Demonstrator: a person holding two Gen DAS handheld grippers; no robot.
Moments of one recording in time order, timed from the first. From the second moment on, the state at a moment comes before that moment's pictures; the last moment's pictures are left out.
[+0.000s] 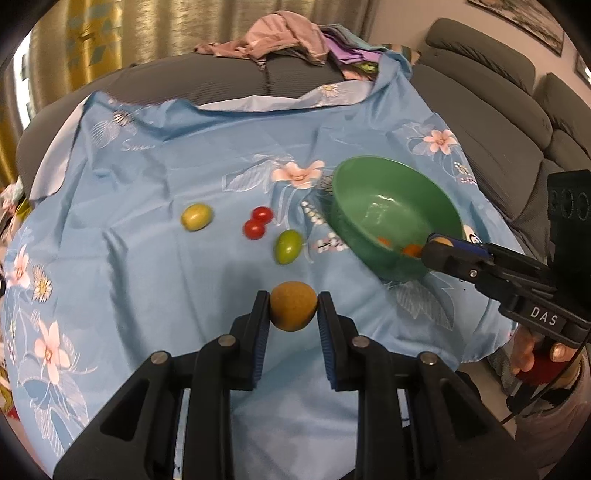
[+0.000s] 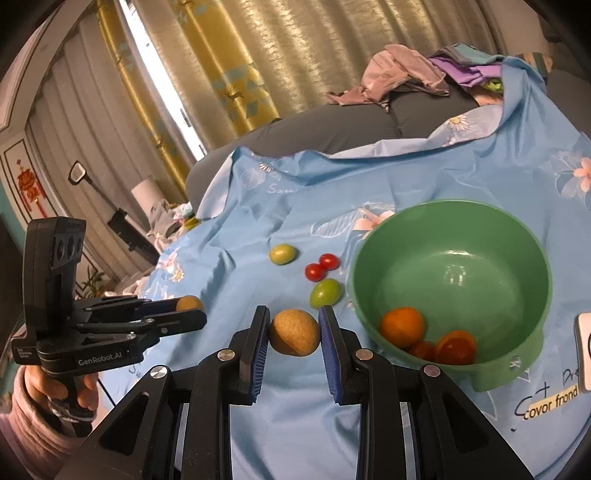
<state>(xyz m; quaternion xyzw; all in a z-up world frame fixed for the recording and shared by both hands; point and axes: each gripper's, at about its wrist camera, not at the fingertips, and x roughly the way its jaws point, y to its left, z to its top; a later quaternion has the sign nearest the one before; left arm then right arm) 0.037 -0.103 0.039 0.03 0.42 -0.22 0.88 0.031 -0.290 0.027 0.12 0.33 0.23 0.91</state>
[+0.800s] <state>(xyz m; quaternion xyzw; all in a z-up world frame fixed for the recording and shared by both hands) 0.100 -0.225 0.028 0.07 0.45 -0.32 0.83 0.042 -0.388 0.009 0.18 0.32 0.10 0.92</state>
